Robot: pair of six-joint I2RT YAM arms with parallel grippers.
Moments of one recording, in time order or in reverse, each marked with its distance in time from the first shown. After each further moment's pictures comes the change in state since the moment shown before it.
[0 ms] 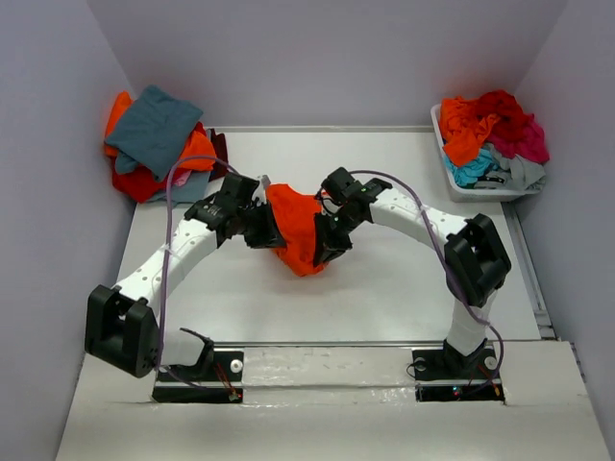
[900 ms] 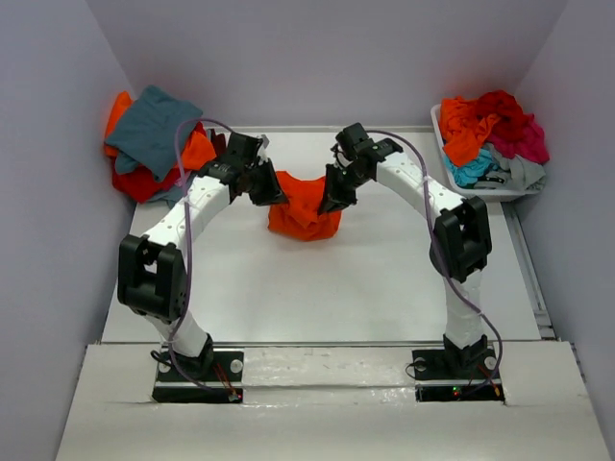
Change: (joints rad) left arm 0.087 0.339 0.343 0.066 -0.047 0.013; right arm -0.177 0.228 0.434 -0.101 0.099 0.019
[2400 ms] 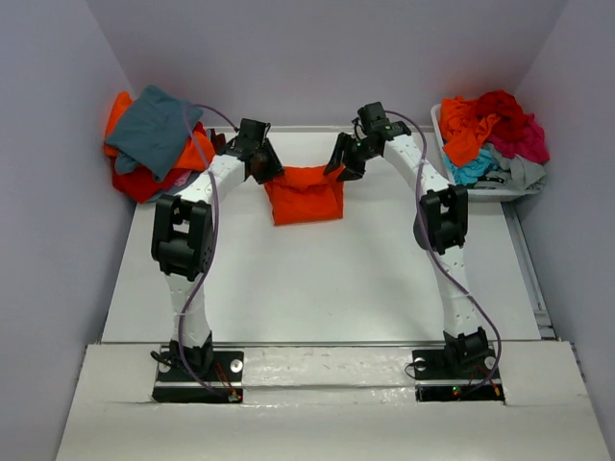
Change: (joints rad) left arm 0.059 0.395 0.301 0.145 -0.246 -0.132; right arm -0.193 0.417 0.513 0.024 -0.047 0.013
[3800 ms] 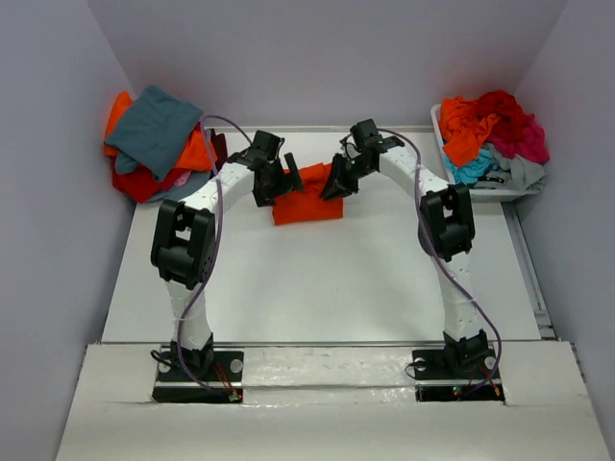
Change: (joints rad) left arm -0.088 -0.061 -0.084 -0.116 0.031 0.032; right arm 0.045 -0.135 -0.314 0.106 -0.138 -0.020
